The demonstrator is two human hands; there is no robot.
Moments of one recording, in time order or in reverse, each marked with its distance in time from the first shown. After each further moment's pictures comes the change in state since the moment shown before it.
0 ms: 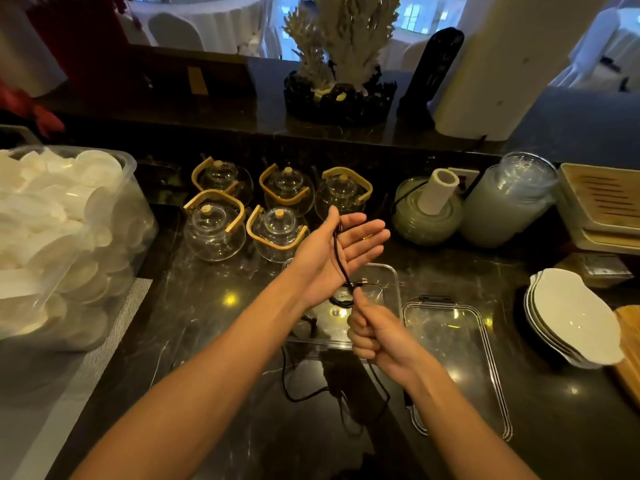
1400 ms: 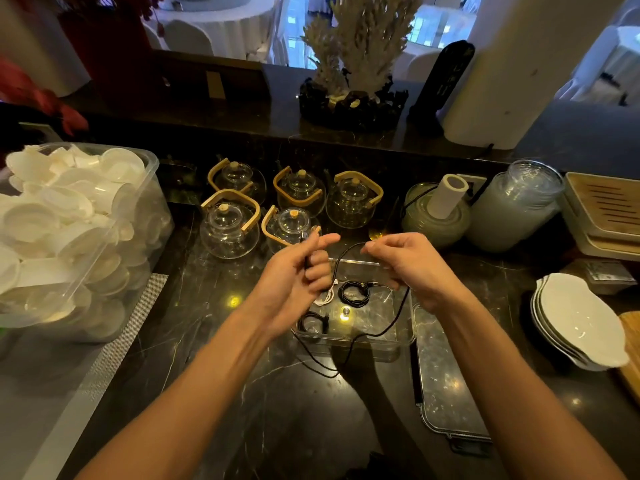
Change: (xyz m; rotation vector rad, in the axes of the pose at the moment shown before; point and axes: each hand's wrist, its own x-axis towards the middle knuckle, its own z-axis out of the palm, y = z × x) left_hand -0.072 0.018 -0.040 0.212 0.122 0.109; right_hand 0.001 -0.096 0.033 -0.645 0.236 -0.320
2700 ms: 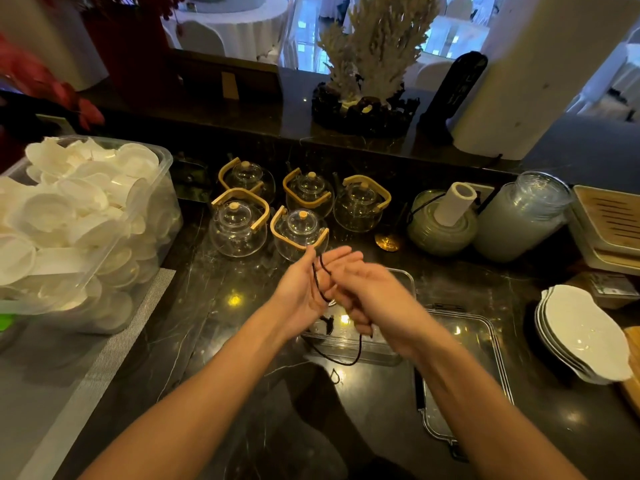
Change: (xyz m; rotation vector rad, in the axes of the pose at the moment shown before) left_hand 0.017 -0.022 -0.018 -0.180 0.011 -0.143; right_hand -0.050 -0.021 0.061 0.135 -0.303 0.075
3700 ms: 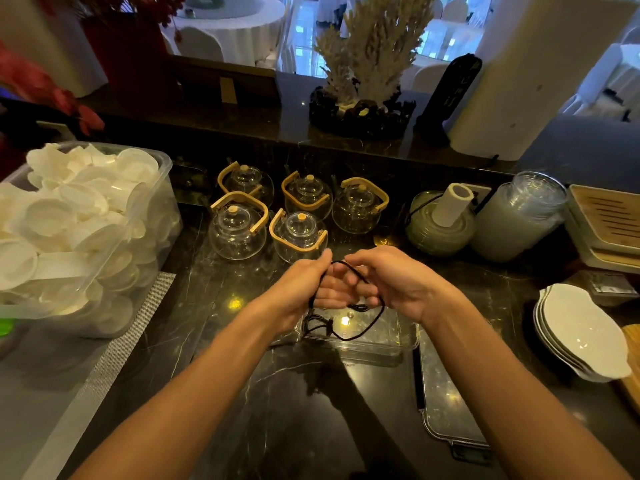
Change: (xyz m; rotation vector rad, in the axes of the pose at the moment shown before) left_hand -0.018 0.016 0.018 0.647 0.073 -0.013; right_hand 0.020 -0.023 -0.031 0.128 -0.017 0.181
